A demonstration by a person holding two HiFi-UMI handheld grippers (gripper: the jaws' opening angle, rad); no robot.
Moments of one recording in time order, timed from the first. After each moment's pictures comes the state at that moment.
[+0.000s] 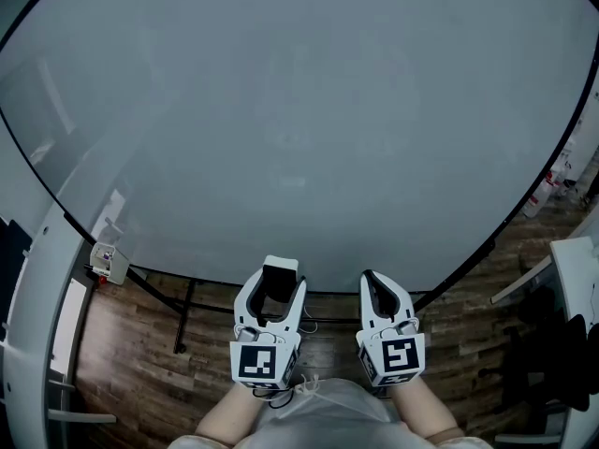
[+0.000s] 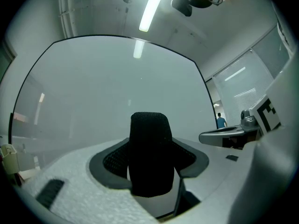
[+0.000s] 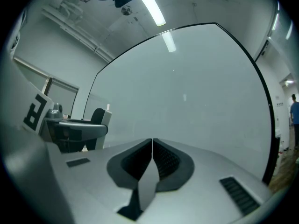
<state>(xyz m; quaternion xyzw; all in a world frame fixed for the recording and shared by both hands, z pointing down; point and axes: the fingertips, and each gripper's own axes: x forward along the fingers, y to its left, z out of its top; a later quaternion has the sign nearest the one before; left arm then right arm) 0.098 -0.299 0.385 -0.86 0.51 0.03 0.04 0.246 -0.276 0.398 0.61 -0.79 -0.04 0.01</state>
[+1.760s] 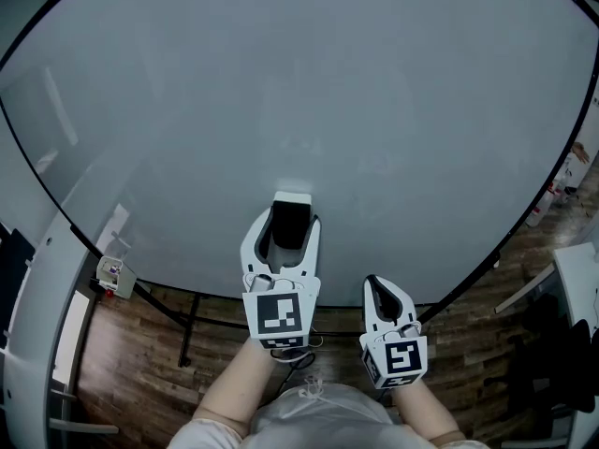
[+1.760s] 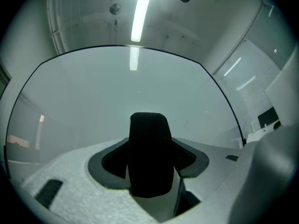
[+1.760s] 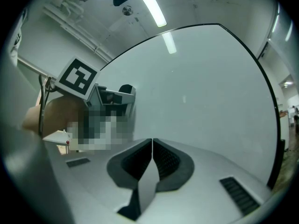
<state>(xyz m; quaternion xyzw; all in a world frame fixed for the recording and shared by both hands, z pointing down) 0.112 -0.374 0.276 -0.84 0.53 0.05 0.15 0.235 -0.292 0.387 0.62 -0.78 -0.05 0.01</state>
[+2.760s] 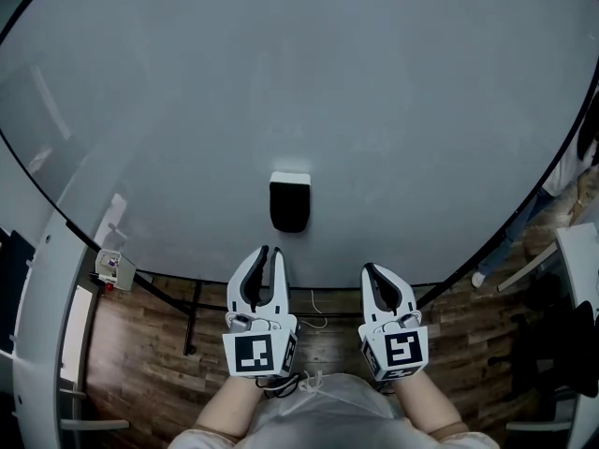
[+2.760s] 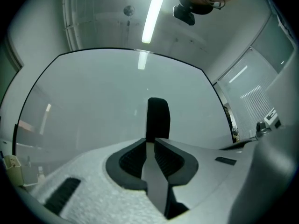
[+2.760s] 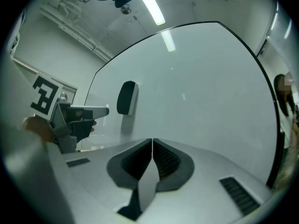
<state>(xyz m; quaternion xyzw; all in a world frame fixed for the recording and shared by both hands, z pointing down) 0.064 -0.322 0.339 -0.83 0.54 0.08 0.09 0.226 -0.287 0.398 0.62 -0.78 -0.03 0.01</state>
